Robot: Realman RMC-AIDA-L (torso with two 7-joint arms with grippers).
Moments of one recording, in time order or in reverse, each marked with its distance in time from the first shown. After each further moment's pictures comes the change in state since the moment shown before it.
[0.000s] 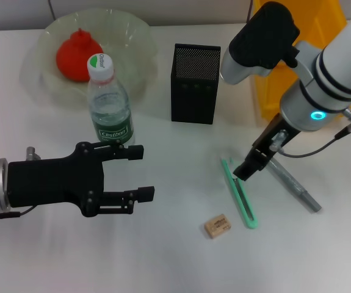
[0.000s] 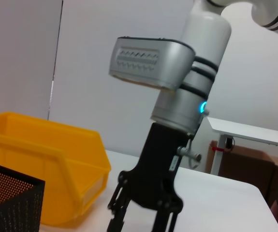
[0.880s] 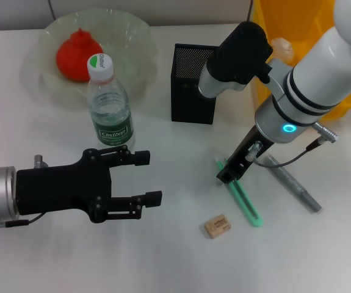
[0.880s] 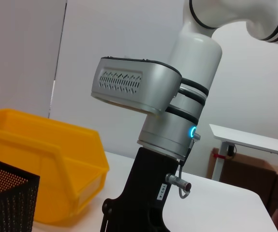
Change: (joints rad) left arm 0.015 -0.025 -0.002 -0.010 0.000 -0.012 0.002; right arm 0.061 0.002 -0.081 0.187 0.096 0.156 0.000
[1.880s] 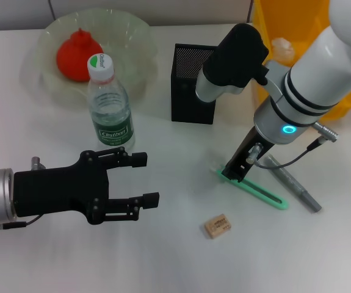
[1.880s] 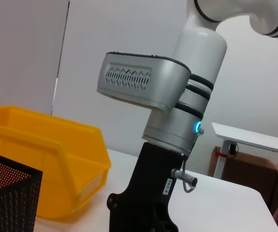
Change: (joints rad) left arm 0.008 0.004 0.002 0.000 0.000 -0.002 0.001; right arm 0.006 -0.002 -0.020 -0.017 -0.003 -0.024 -0.007
